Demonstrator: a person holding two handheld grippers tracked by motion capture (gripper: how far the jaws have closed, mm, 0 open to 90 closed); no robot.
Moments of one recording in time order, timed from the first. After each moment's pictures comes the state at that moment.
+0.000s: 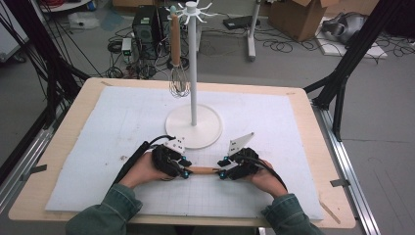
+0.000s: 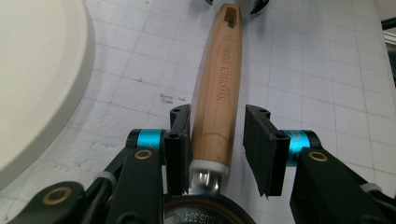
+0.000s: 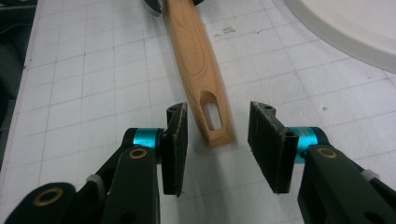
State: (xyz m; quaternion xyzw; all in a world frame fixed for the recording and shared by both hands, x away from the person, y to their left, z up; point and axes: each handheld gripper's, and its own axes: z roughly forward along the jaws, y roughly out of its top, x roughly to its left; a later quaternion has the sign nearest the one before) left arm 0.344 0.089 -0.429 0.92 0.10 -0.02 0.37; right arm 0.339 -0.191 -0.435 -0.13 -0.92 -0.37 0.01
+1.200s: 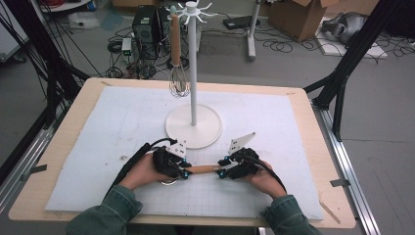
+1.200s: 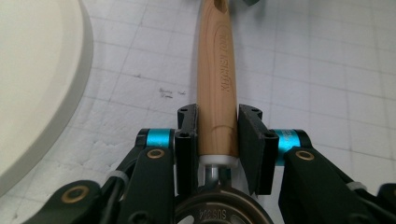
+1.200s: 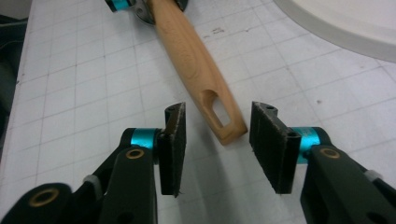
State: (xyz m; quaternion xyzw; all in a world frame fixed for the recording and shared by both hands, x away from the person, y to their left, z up) left arm 0.337 0.085 -0.431 0.94 0.08 0.01 0.34; right arm 0.340 -0.192 -0.439 -0.17 -0.91 -0.38 0.01
